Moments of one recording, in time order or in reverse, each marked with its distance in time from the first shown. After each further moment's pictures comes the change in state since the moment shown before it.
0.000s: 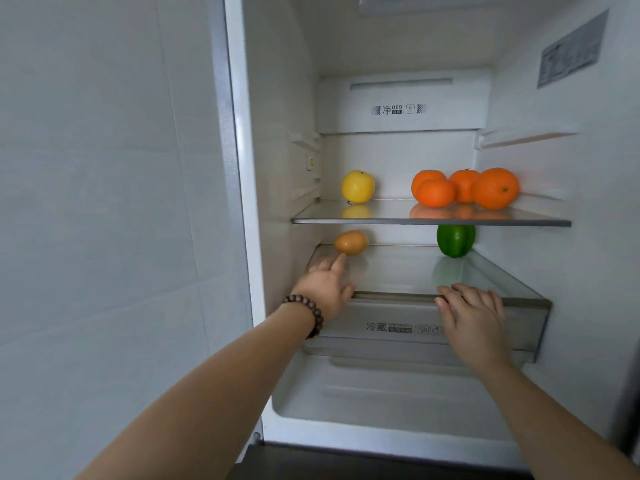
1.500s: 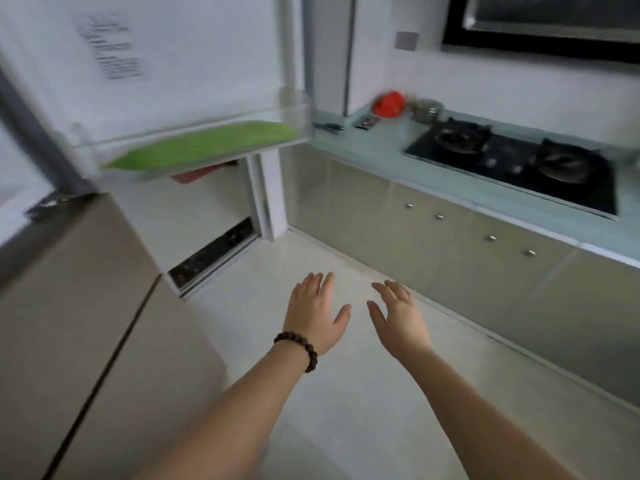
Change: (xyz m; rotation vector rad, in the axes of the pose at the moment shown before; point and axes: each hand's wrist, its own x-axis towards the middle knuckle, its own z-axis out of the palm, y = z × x) left_hand -0.552 0.226 0.117 -0.524 -0.693 1.360; right_hand -0.576 -0.226 -0.399 -0.559 -0.001 1.524
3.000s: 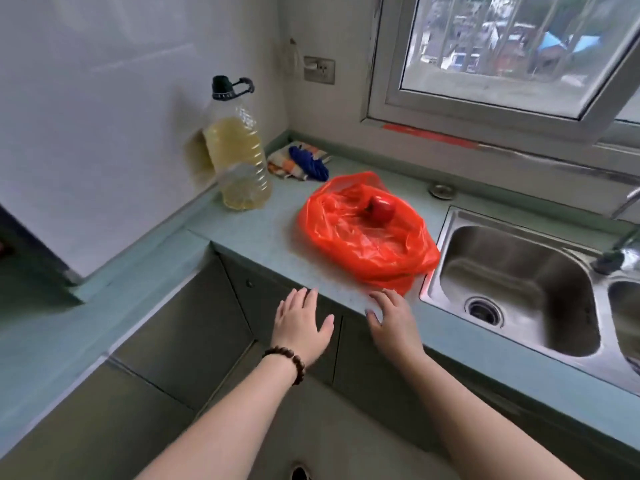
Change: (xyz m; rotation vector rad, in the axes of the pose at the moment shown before) left_hand 0.016 0.954 0.468 -0.031 -0.699 1.425; right_hand -0.307 0.727 -0.491 -0.086 0.946 1.421
